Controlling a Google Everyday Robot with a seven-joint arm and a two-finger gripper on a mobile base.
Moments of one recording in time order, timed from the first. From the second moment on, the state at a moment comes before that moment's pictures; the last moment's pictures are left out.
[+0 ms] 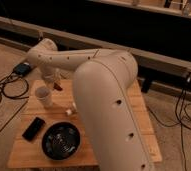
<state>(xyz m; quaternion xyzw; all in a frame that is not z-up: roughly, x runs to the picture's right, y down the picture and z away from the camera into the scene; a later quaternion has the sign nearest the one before) -0.234 -0.015 0.814 -0.26 0.03 0.32 0.91</state>
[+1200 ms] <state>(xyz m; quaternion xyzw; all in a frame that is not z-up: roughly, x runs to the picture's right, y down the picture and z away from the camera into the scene) -0.308 -0.001 0.839 -0.33 -0.15 0.23 0.90</state>
